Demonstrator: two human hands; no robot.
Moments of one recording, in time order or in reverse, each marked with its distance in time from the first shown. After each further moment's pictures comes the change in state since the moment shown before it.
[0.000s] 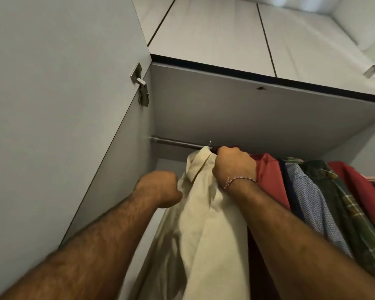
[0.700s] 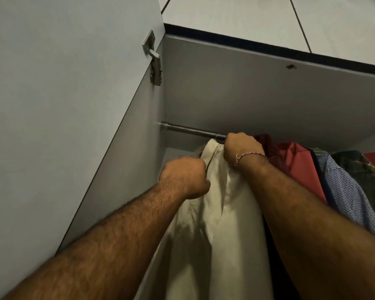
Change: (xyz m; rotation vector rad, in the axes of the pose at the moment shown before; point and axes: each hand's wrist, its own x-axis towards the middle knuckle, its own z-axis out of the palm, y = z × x) left_hand 0.027 0.010 0.022 -0.029 0.201 0.132; right_hand 0.056 -0.015 0.050 -0.073 -0.146 -0.043
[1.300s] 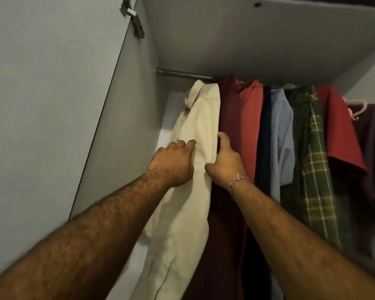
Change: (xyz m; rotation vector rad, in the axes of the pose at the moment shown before) left_hand -0.184 0.113 -0.029 0.038 -0.196 -0.070; right_hand -0.259 0.072 -0.023 0.944 -0.337 0.122
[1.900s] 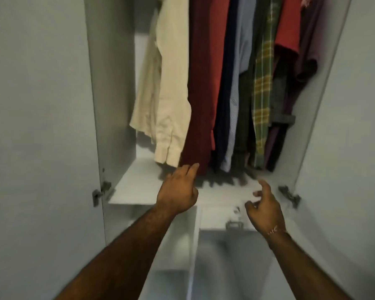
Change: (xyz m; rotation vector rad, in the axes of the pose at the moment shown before) left_hand -0.364 0.104 0.032 -0.378 -0.413 0.118; right_hand -0.466 0.083 -0.083 -0.163 -0.011 0.662
